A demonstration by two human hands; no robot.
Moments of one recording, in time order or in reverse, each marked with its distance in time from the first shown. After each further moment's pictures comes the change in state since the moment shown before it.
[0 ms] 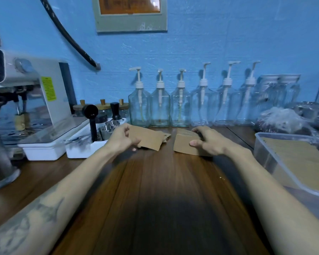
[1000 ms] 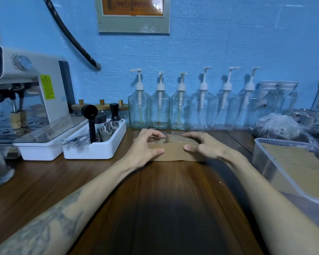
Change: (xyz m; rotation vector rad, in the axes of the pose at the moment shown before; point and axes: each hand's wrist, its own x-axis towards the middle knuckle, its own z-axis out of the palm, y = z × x) left_hand -0.011 -0.003 0.052 0.110 -0.117 0.387; right_hand 0.000 -0.008 0.008 0.368 -0.086 -0.058
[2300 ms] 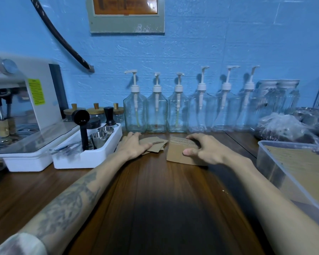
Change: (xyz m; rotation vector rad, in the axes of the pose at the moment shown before) left_hand 0.073 -0.069 -0.015 0.638 -0.075 -0.352; right_hand 0.012 0.010 -0.005 -0.262 0.101 -0.028
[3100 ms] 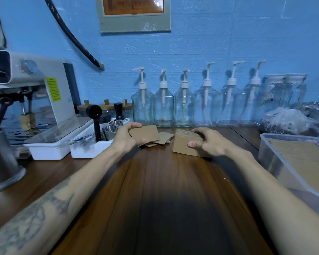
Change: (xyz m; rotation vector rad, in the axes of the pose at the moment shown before) left_hand -0.069 -0.006 -0.043 -0.691 0.152 -0.002; right_hand -0.011 -0.008 -0.001 0.040 0.002 0.034
